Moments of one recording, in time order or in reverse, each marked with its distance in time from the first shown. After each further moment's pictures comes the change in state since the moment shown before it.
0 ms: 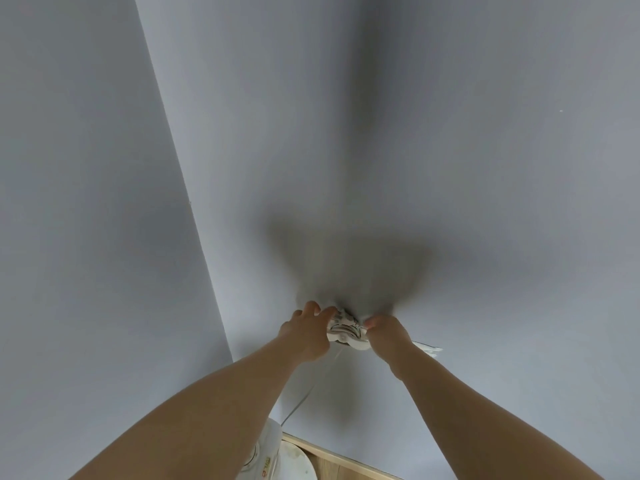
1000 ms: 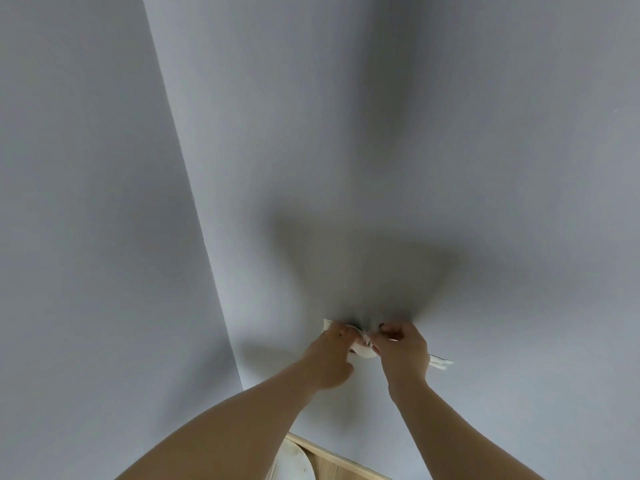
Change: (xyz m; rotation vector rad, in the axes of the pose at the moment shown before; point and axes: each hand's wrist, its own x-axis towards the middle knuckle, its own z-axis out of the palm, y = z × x) left_hand 0.008 0.011 0.023 -0.209 -0.032 0.170; right_hand 0.004 0.008 0.018 0.541 0.387 0.056
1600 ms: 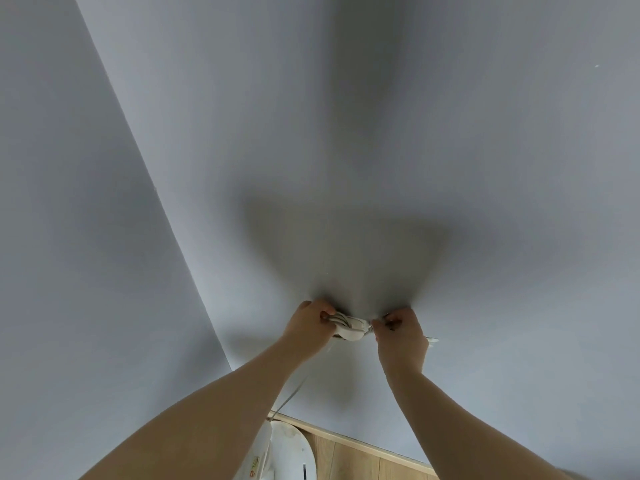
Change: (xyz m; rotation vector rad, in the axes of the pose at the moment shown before) left_hand 0.020 -0.004 -0.002 -0.318 0.195 -0.233; right_hand 0.013 0.023 -0.011 -0.105 0.085 -0.007
